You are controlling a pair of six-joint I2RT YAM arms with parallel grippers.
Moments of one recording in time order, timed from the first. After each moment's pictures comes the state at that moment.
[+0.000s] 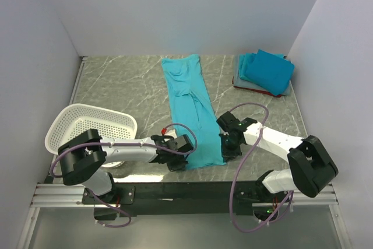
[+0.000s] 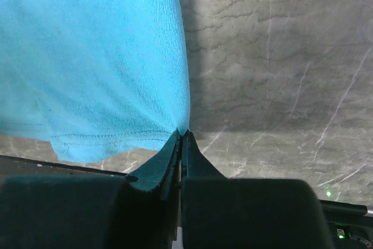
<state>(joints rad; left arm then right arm) -1.15 1.54 0.80 -0.46 -0.11 -1.44 0.61 1.35 0.68 -0.75 -0.07 0.62</state>
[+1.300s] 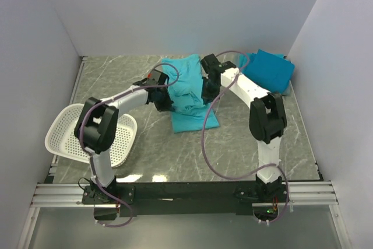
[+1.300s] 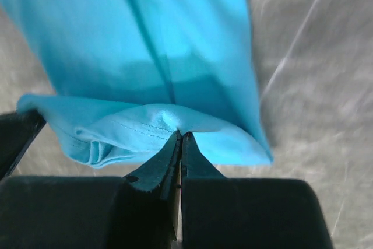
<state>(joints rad) -0.49 1.85 1.29 -0.45 0.09 -0.85 0.47 2.00 1.69 -0.93 -0.02 0.58</state>
